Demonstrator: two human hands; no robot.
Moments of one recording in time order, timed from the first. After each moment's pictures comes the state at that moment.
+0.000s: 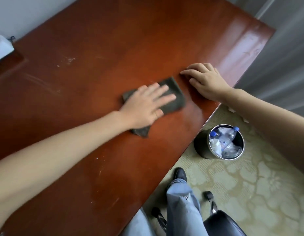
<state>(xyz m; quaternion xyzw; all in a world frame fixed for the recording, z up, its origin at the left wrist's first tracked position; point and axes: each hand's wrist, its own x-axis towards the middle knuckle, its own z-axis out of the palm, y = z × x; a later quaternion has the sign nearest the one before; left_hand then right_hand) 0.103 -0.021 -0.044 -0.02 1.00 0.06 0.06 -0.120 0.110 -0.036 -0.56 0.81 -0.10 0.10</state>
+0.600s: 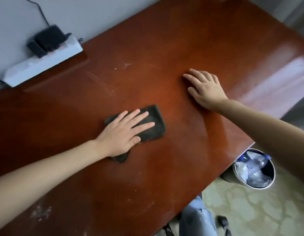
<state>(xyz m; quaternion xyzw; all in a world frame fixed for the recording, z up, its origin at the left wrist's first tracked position) 0.281 -0.074 -0.044 -0.11 0.99 0.02 0.08 -0.041 -0.001 -0.044 -0.62 0.78 -0.06 0.07</state>
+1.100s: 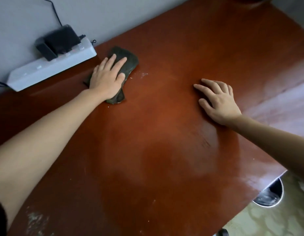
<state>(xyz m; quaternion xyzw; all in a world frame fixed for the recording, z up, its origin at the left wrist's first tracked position) 0.238 -0.263 -0.041 -0.47 0.88 0.10 0.02 -0.033 -0.034 -0.051 -0.63 0.77 -0.10 0.08</state>
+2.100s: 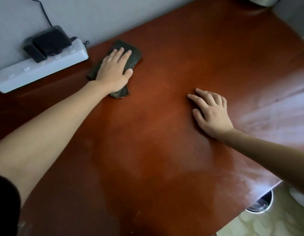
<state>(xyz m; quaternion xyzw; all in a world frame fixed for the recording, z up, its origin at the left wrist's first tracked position) 0.187 -0.283 -0.041 -0.45 0.89 0.11 0.01 -0.035 -0.035 -0.053 -0.63 0.77 -0.12 0.08</state>
